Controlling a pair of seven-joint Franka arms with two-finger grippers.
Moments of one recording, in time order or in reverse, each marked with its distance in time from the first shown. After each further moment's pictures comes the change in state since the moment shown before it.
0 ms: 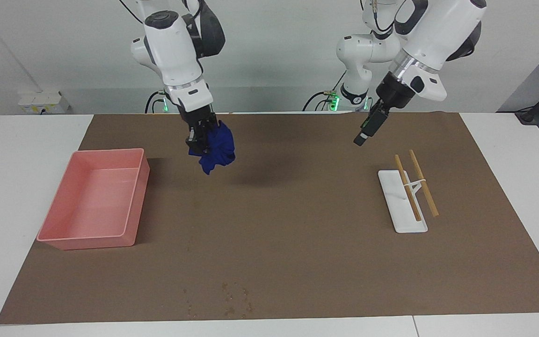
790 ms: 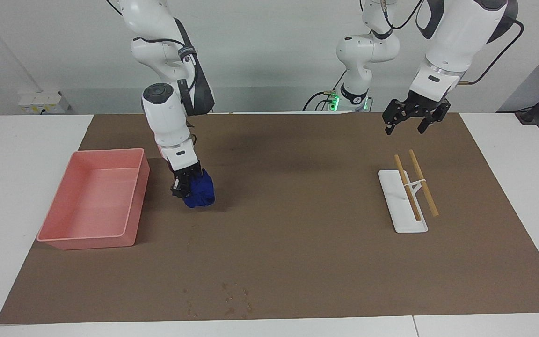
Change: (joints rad) left arm 0.031 -0.003 0.038 0.044 0.258 -0.265 0.819; right arm -0.070 0.228 0.002 -0.084 -0.080 0.303 -0.001
